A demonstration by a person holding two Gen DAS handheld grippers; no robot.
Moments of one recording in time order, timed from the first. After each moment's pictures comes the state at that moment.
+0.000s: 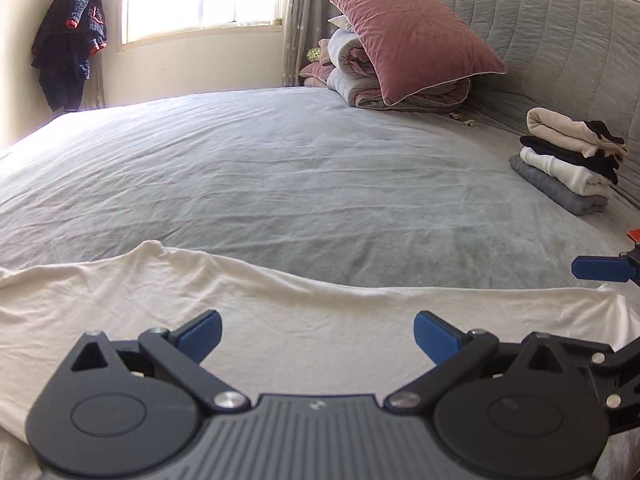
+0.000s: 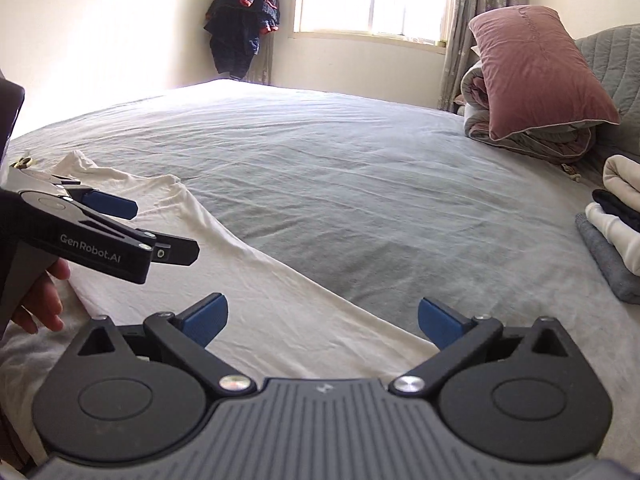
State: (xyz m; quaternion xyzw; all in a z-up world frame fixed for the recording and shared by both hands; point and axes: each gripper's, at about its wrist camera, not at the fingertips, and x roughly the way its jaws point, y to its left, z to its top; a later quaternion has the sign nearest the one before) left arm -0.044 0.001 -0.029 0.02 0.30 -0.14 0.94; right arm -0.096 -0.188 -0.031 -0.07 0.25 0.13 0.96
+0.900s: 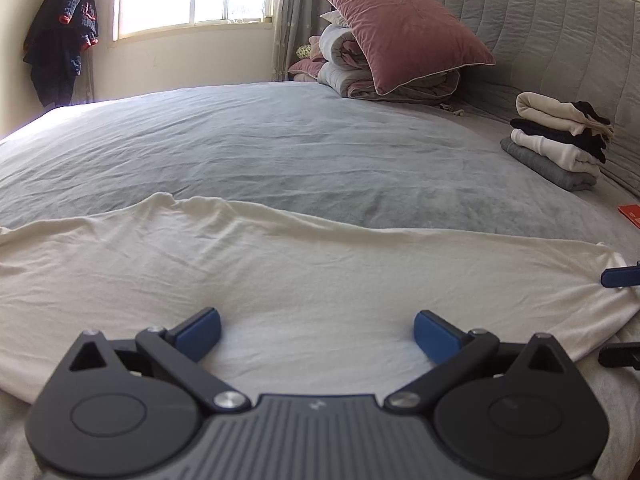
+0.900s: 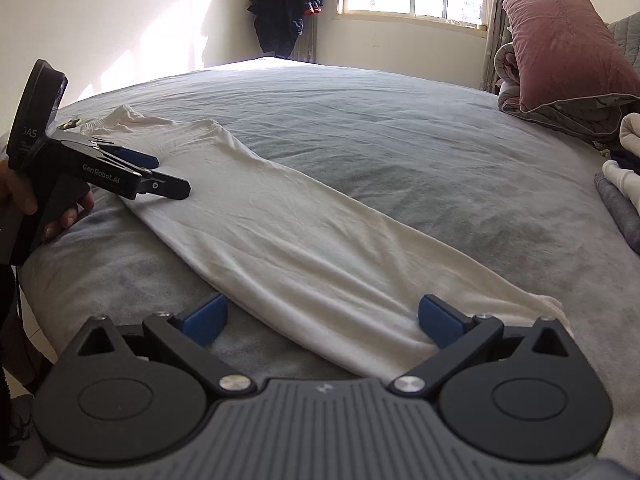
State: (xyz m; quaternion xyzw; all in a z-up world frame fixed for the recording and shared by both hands) left arm -0.063 0.025 -0.061 0.03 0.29 -0.17 0.94; right arm -0.147 -0.246 -0.063 -0.07 0.29 0.19 0.94
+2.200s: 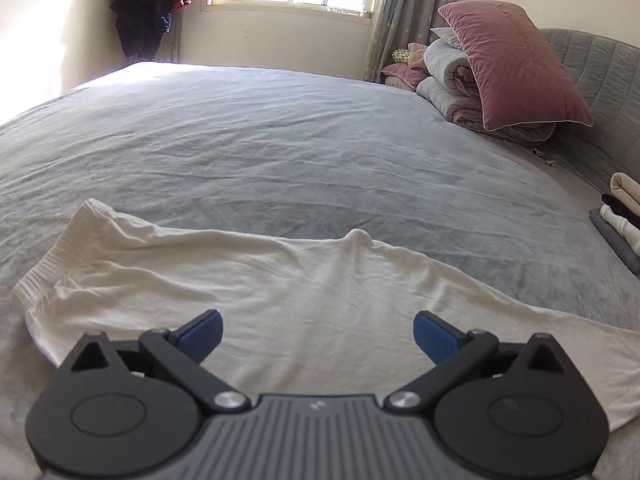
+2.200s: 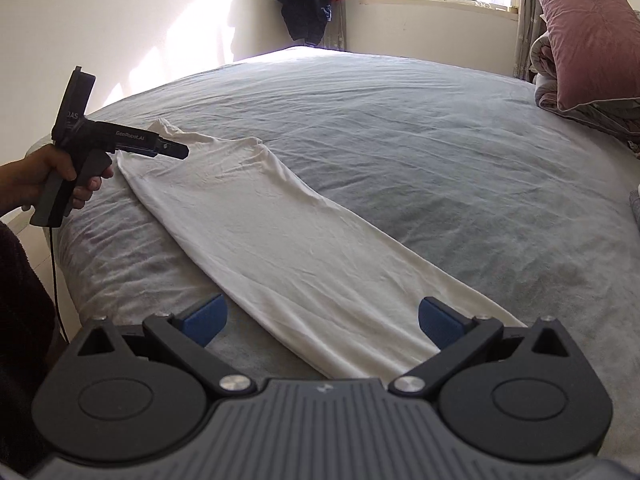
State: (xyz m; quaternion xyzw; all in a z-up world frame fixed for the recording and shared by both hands) left arm -0.012 0.156 -0.015 -0.04 0.33 -0.06 0.94; right arm -0.131 -0.213 -0.013 -0.06 0.32 0.25 0.91
